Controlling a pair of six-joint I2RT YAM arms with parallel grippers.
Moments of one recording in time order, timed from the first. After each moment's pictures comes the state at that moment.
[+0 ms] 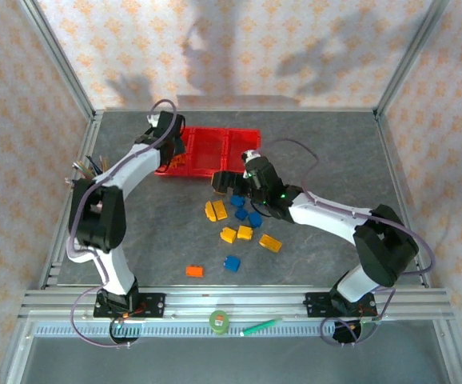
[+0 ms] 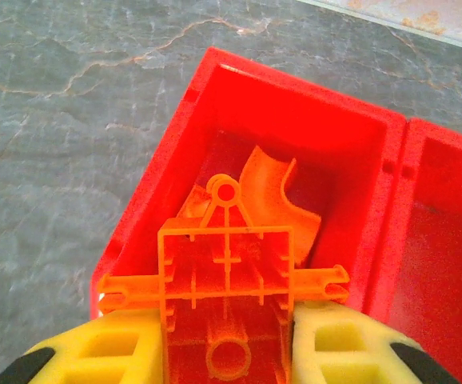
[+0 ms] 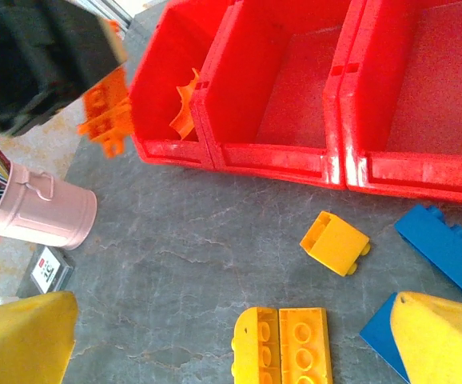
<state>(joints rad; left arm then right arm) -0.21 1.85 1.44 -0.47 -0.36 -0.49 0.75 1.55 0.97 0.06 -0.03 0.70</state>
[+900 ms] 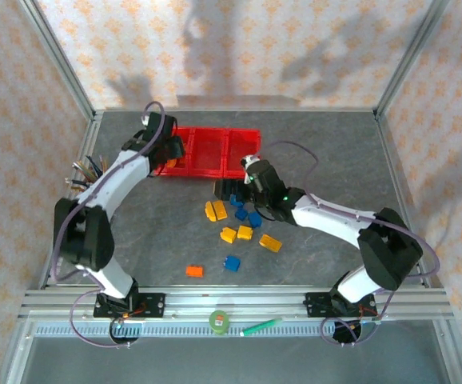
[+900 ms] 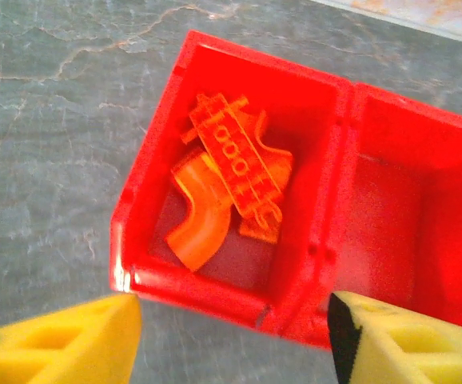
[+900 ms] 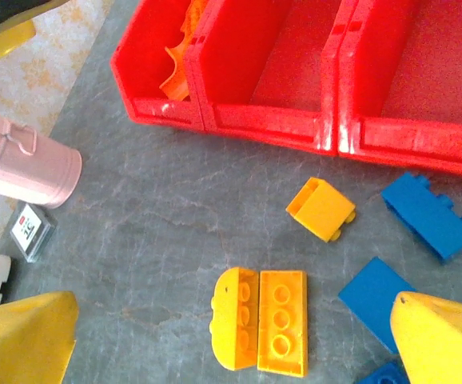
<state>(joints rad) -0.24 1.60 1.30 -0.56 -0.25 -0.48 0.77 1.51 0.93 -0.01 -0.07 0.62</state>
